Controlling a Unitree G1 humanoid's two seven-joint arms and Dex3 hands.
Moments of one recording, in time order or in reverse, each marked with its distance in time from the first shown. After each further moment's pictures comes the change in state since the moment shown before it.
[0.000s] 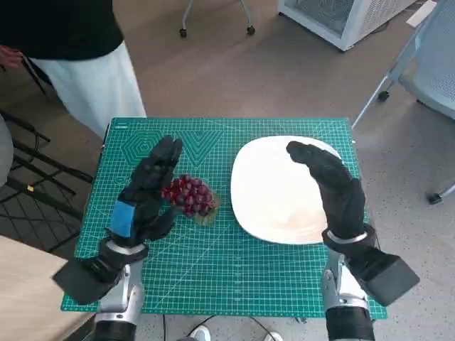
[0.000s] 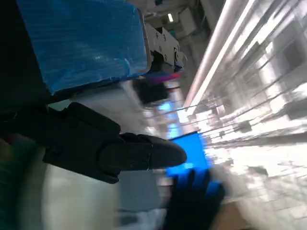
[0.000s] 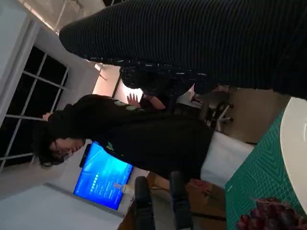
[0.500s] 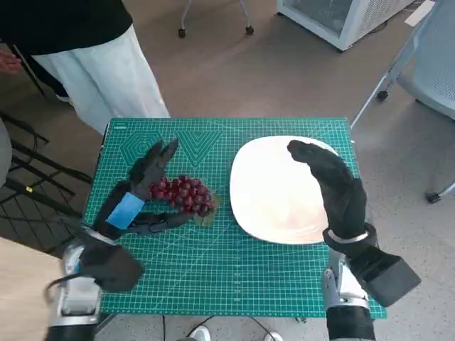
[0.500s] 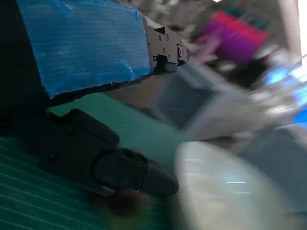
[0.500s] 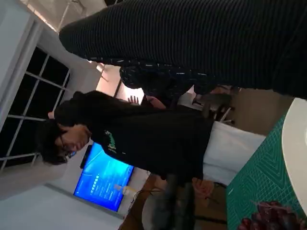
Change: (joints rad) left arm 0.051 0.173 -0.022 -0.312 0.644 0.418 0.120; right arm -0.002 -0.002 -0.001 -0.002 0.000 -0.004 -0.006
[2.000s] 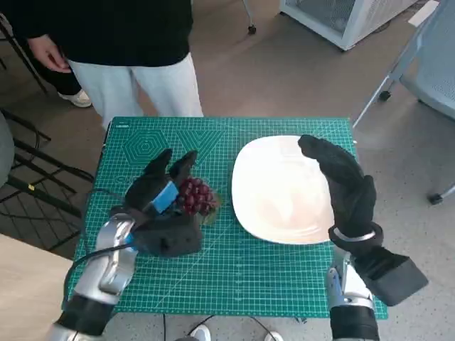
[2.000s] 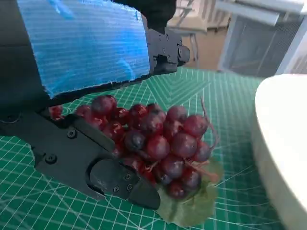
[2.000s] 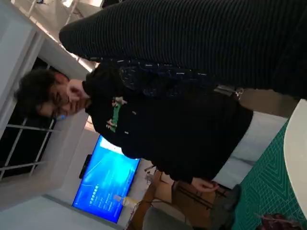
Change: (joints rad) left arm -0.254 0.050 -0.370 0.286 0.196 0.367 0.050; right arm 0.004 -0.016 -0.012 -0.023 -0.006 0.012 -0.049
